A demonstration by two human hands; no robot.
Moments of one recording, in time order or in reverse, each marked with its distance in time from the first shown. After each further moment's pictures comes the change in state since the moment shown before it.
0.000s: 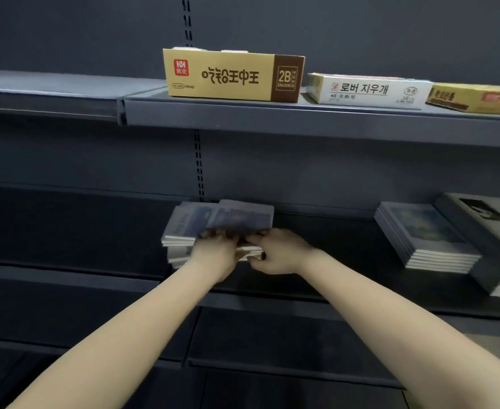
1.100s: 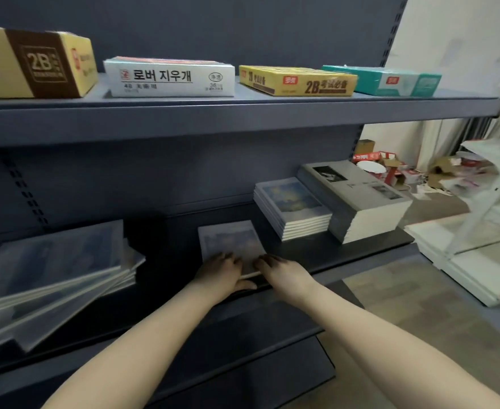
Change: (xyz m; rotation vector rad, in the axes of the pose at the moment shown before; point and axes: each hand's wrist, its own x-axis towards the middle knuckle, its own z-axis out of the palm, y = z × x) left_hand 0.047 0.216 0.016 -0.114 -0.104 0.640; right_hand -0.190 0.130 0.040 -0.254 0.093 0.434
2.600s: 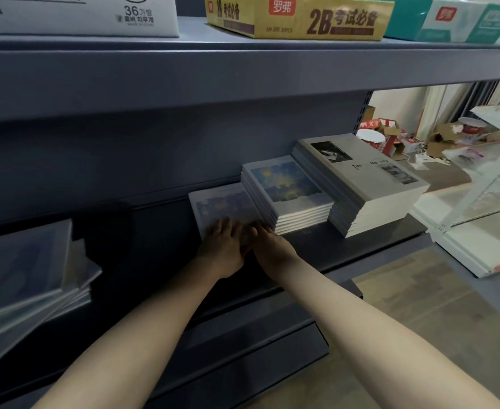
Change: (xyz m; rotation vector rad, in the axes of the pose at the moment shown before) left_hand 0.107 -0.005 0.021 -0.124 -0.025 -0.094; right_hand 0.077 0.048 0.032 0.182 -0.180 0.379
